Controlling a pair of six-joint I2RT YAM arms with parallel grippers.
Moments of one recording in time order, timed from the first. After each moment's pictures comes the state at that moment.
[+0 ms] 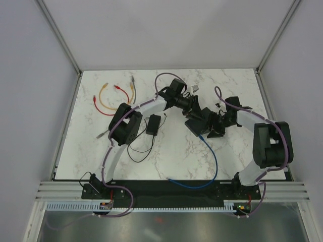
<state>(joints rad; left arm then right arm) -0.67 2.35 1.86 -0.21 0.95 -0.78 0.05 1.63 0.91 -0.57 -0.57 0.34</state>
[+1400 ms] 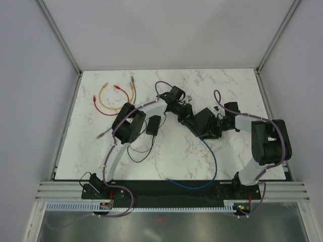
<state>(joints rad) -0.67 2.44 1.87 -0.40 0.85 -0.84 0.05 1.69 0.80 -0.33 -0.68 0.39</state>
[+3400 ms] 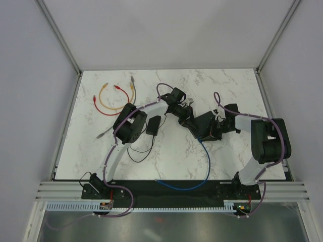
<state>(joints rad) -0.68 2.46 1.87 -0.41 0.90 -0.83 0.04 1.71 0.79 -0.39 -0.72 0.37</state>
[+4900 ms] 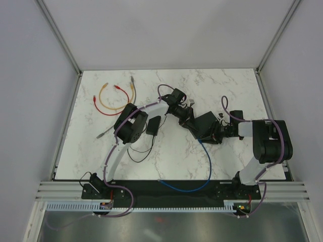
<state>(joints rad) -0.68 2.48 1.87 -0.41 0.95 -0.81 -0.03 1.70 0.64 -0.12 -0.86 0.54</state>
